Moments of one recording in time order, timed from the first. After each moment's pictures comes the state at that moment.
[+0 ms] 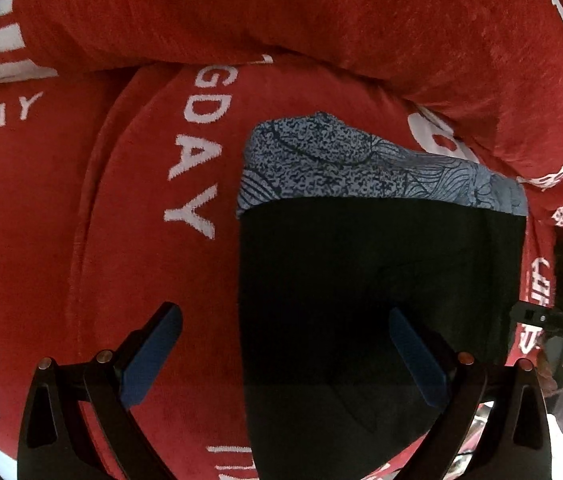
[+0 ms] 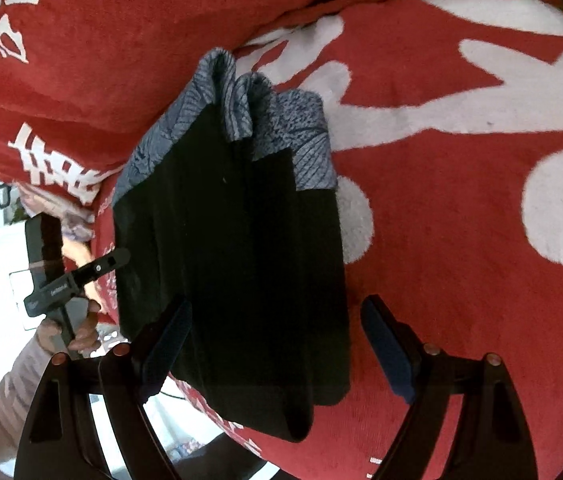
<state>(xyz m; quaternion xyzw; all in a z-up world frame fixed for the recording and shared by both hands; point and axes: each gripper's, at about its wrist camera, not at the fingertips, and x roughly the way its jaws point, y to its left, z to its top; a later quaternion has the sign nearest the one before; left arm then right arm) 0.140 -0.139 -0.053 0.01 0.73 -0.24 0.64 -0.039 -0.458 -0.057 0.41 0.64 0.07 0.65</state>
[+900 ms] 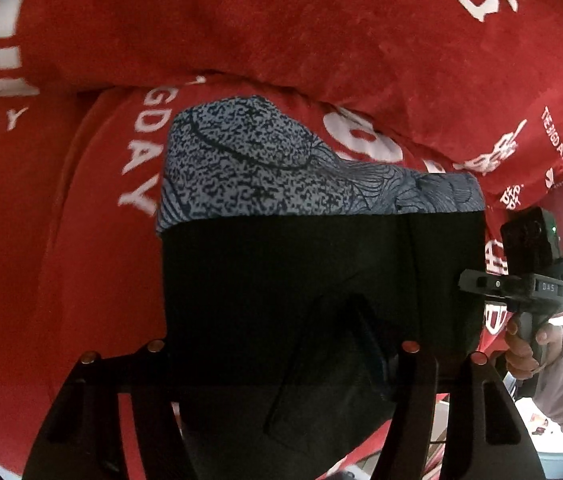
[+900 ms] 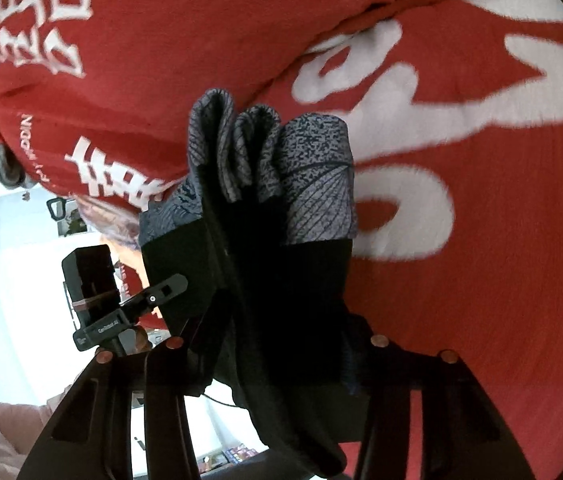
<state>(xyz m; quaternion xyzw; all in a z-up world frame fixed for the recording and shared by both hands) 0.092 -0.131 0.000 -0.02 0.69 -0.31 0.65 -0.069 -0.444 -0.027 0.49 0.57 0.11 0.65</state>
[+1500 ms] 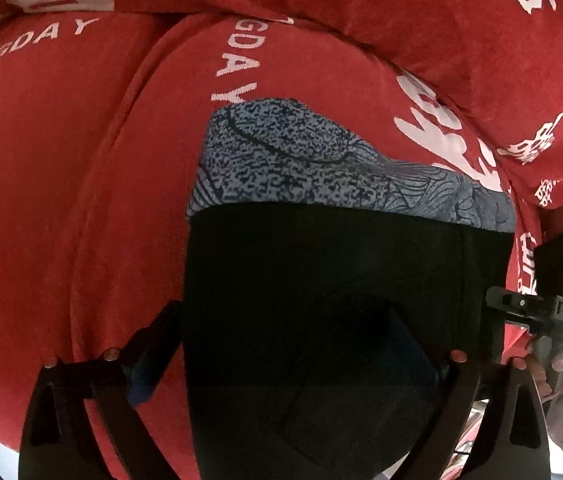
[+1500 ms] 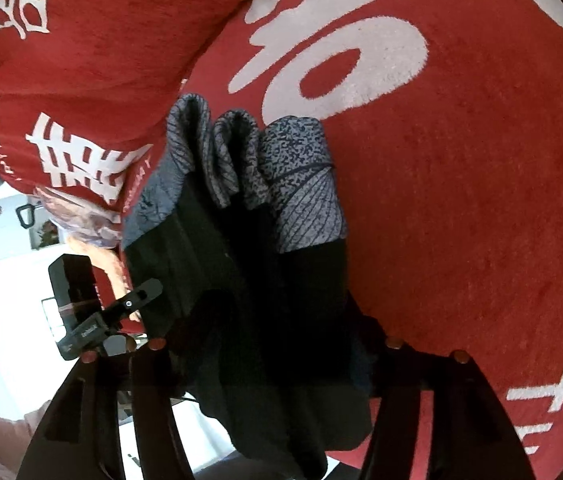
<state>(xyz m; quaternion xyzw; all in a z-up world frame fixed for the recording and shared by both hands) 0.062 -0.075 -0.048 -0.01 0.71 -0.26 0.66 -0.110 -0.389 -0.062 0.47 0.60 0.04 0.65</state>
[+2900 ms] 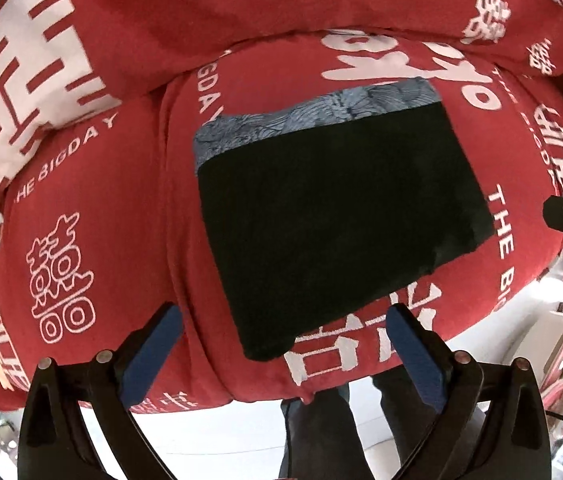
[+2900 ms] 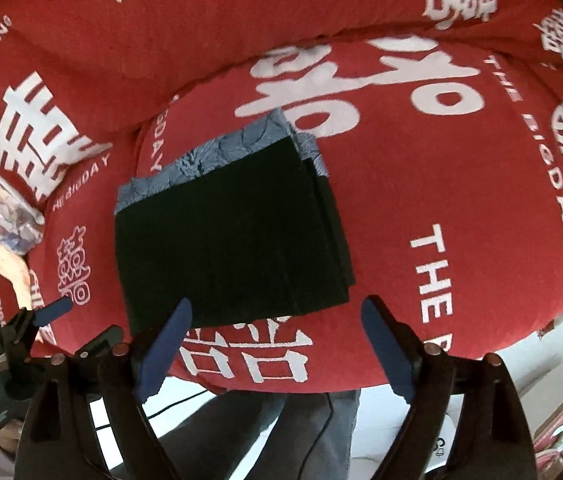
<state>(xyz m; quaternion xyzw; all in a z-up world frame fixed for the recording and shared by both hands) -0.027 -0.093 0.083 0.24 0.66 -0.26 0.66 -0.146 -0.293 0.112 0.30 0.62 -0.17 0.71</state>
